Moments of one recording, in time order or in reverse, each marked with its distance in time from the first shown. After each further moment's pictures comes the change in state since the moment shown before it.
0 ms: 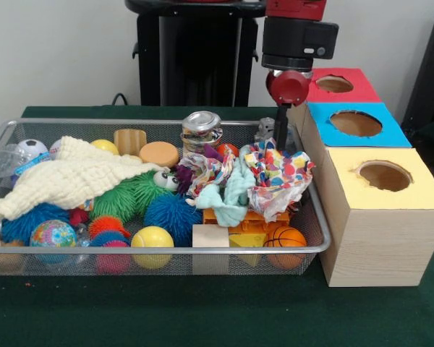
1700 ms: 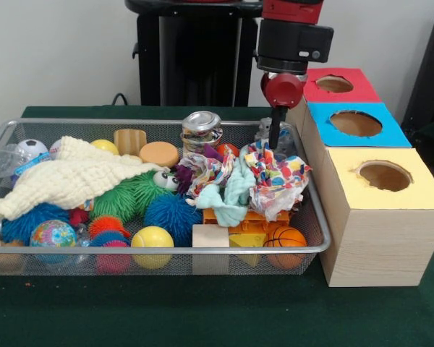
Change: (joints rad) arm -0.006 0.017 -0.004 0.000 -0.012 0.000 0.000
